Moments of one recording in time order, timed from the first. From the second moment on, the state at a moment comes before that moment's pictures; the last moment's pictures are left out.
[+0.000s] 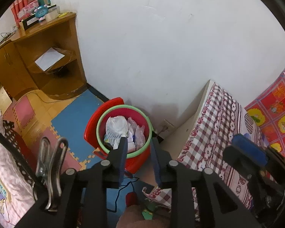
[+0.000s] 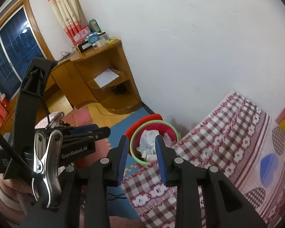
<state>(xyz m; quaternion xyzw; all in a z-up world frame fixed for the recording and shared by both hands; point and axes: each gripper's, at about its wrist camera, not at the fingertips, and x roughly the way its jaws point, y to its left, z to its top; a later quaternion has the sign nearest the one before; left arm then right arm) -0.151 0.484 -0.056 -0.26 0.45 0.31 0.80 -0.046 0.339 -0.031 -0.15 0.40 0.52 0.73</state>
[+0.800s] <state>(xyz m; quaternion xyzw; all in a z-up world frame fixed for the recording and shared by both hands) -0.147 0.469 -0.071 -0.26 0.47 0.32 0.78 -0.043 0.335 -0.044 -0.16 0.43 0.50 0.74</state>
